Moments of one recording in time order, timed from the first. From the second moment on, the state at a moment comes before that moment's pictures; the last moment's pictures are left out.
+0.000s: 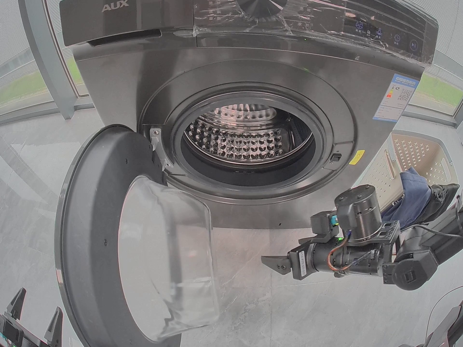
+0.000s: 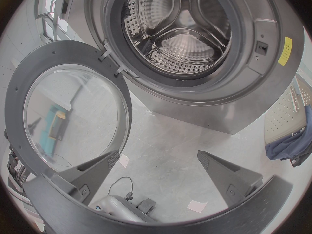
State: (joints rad) left arm 0.00 0.02 -0.02 0.00 -0.01 -0.01; right arm 0.71 1.80 -0.68 -0.54 -0.02 0.23
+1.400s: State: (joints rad) left arm 0.00 0.02 -0.02 0.00 -0.01 0.00; right arm 0.87 2.13 -1.04 -0.66 -0.05 0.31
